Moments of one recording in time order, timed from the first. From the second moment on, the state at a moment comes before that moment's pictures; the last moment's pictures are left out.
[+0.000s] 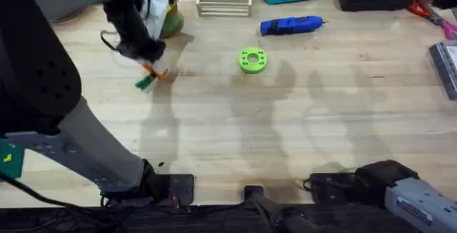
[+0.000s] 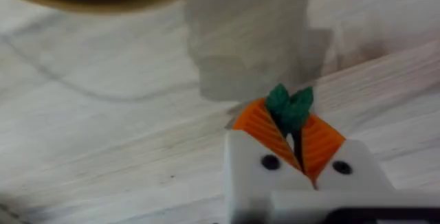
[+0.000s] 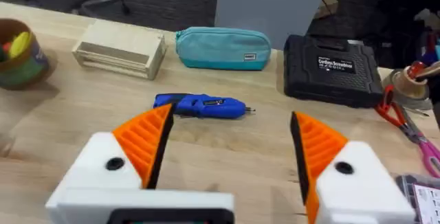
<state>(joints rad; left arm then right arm) 0.07 1.89 1.38 -1.15 -0.01 0.44 0.20 0.92 1.27 -0.78 0.14 -0.03</state>
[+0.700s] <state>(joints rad) 0.07 1.89 1.93 -1.00 0.07 0.27 0.20 0.92 1.27 -0.78 0.14 -0.03</state>
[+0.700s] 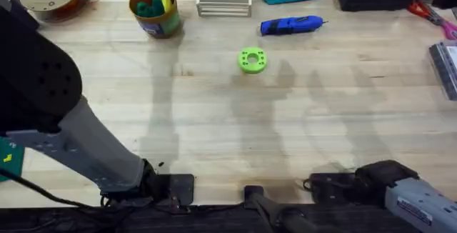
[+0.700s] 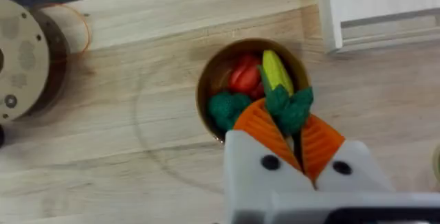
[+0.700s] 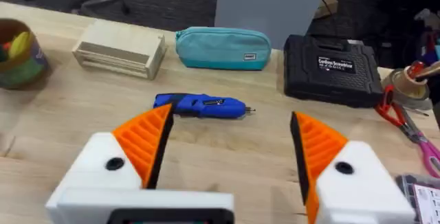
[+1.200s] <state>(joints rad) 0.11 2.09 1.93 -0.91 0.02 0.07 0.20 0.92 1.27 -0.78 0.14 -0.03</state>
